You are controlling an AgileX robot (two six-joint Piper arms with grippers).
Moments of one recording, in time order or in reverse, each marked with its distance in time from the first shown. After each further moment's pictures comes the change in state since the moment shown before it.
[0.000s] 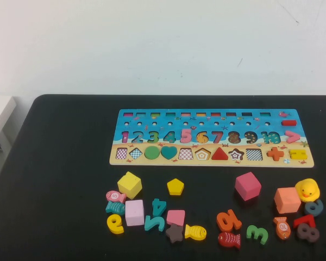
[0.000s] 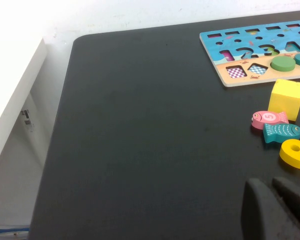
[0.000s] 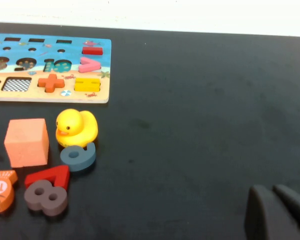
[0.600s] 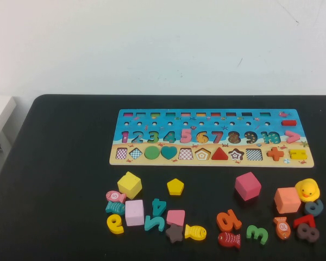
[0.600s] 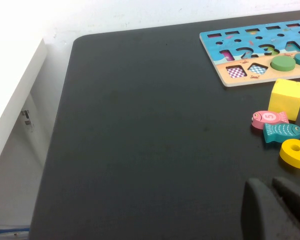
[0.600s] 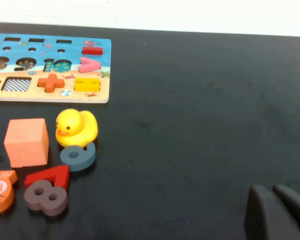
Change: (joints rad) right arm 0.000 0.000 0.000 0.000 0.000 0.000; left arm 0.000 0.000 0.000 0.002 0.000 0.000
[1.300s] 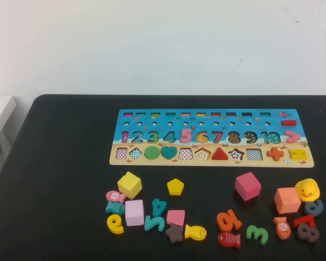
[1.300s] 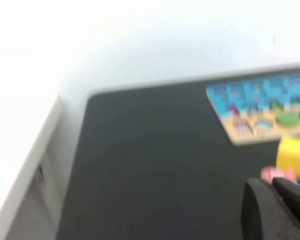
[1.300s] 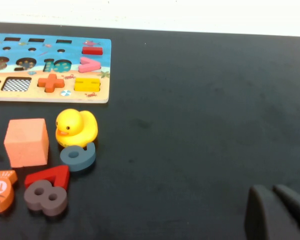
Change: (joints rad) right arm 0.000 0.000 0.000 0.000 0.000 0.000; left arm 0.000 0.000 0.002 0.011 -0.168 0.000
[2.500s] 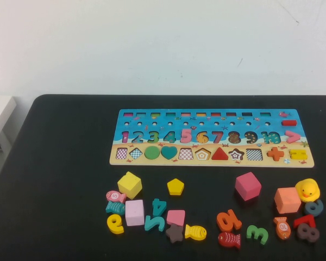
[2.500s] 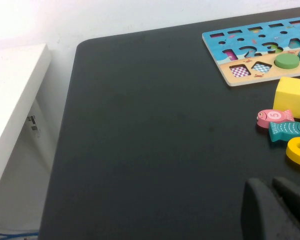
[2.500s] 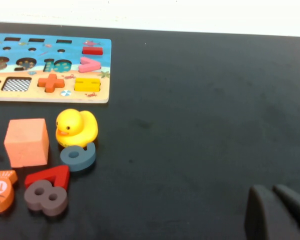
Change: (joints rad) right arm 0.000 0.000 0.000 0.000 0.000 0.000; left arm 0.000 0.000 -0.002 0.002 0.161 0.020
